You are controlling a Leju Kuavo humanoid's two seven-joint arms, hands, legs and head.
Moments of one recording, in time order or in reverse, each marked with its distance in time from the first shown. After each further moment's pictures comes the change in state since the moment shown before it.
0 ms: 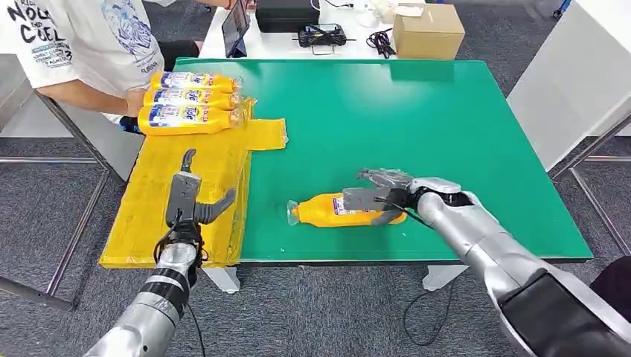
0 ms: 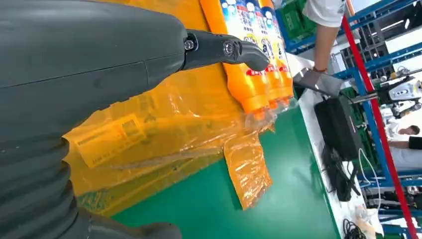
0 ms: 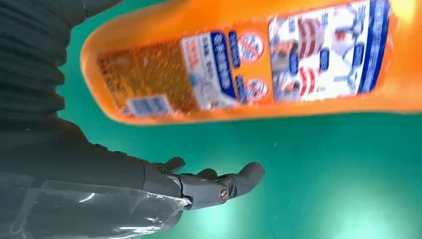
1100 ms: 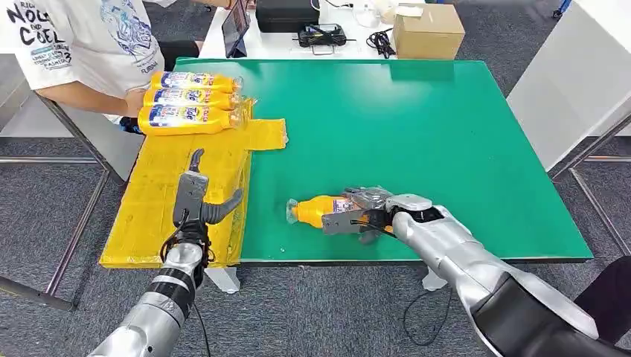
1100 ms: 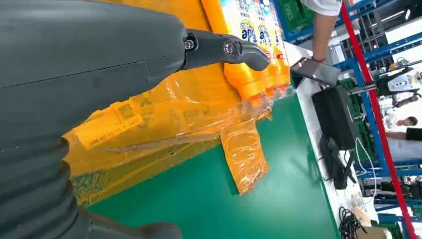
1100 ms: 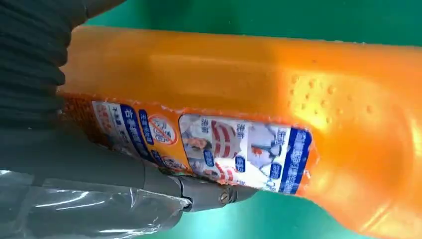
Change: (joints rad) left arm -0.001 -0.016 -0.021 0.006 0.010 -0.003 0.003; right arm 0.009 0.120 0.110 0.133 0.050 -0.069 0.027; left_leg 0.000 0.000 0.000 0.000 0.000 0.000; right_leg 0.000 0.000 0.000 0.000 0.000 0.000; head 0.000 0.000
